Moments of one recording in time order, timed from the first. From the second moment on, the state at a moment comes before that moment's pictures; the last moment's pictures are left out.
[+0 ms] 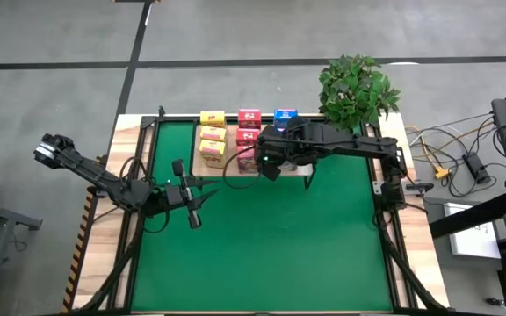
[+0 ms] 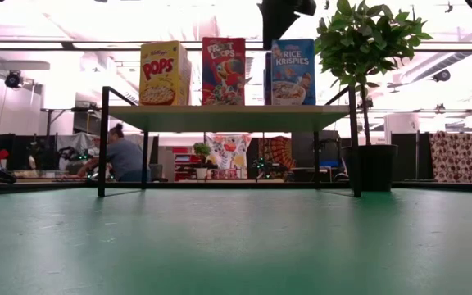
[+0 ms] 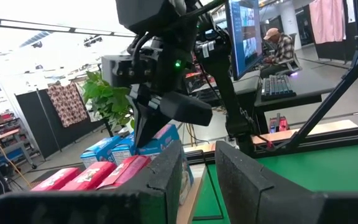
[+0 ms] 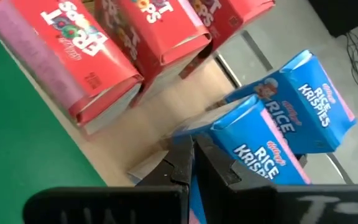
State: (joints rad) left arm -0.46 0.98 0.54 0.63 -0.72 0.40; right arm -0.02 1.94 2.21 -1.45 0.55 0.43
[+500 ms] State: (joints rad) left arm -0.46 0.98 0.54 0.63 -0.72 0.40; right arm 0.02 1.94 2.31 -1.54 0.55 0.46
